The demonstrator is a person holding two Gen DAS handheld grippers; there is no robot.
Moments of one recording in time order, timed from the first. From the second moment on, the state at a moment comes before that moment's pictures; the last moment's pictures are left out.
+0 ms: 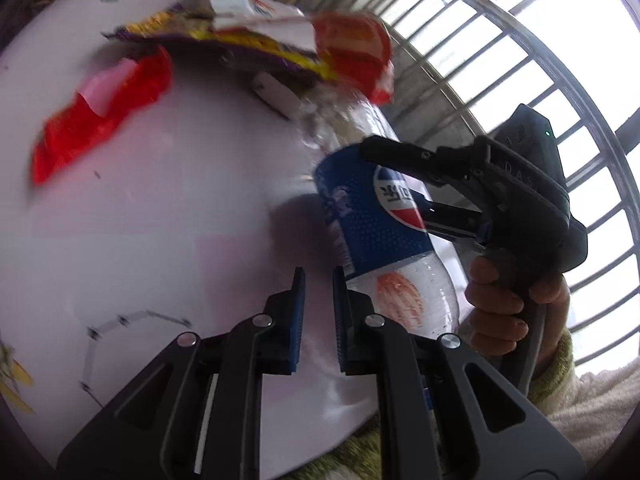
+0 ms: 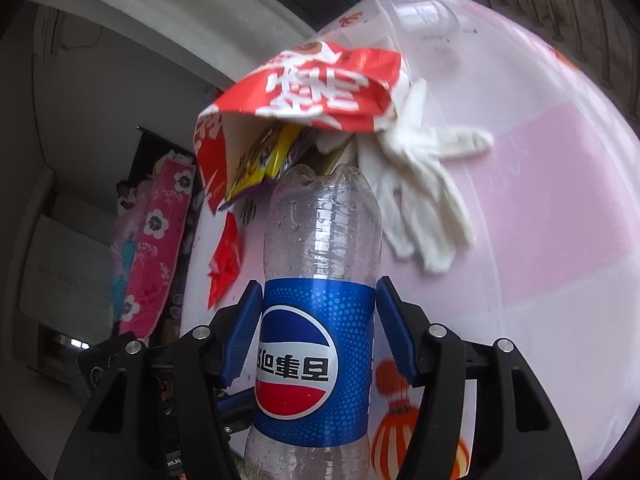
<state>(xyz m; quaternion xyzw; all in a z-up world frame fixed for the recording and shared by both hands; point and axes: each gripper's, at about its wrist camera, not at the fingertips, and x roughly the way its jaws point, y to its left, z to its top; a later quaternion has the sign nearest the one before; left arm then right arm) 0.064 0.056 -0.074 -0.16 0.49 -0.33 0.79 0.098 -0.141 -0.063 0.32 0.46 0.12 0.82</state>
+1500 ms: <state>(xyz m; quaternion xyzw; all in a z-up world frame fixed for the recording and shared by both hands) 0.137 0.099 -0.067 -0.02 0.43 -0.16 0.89 0.082 -0.137 -0.071 0.32 0.51 0.15 0.78</state>
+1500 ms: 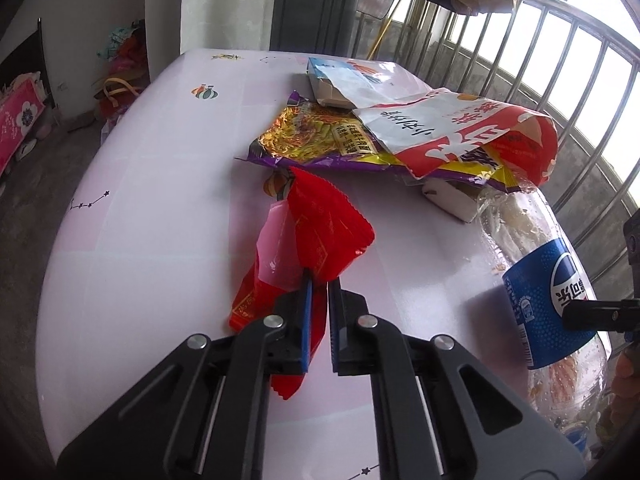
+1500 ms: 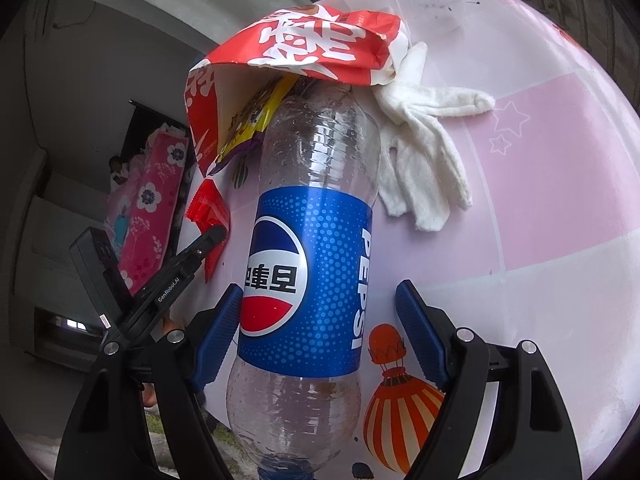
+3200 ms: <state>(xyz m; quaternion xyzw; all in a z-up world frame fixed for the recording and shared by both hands) 0.039 0.089 -0.008 -0.10 0.35 -0.21 0.91 0.053 -0.188 -0.042 0.43 0.51 0.16 0.73</state>
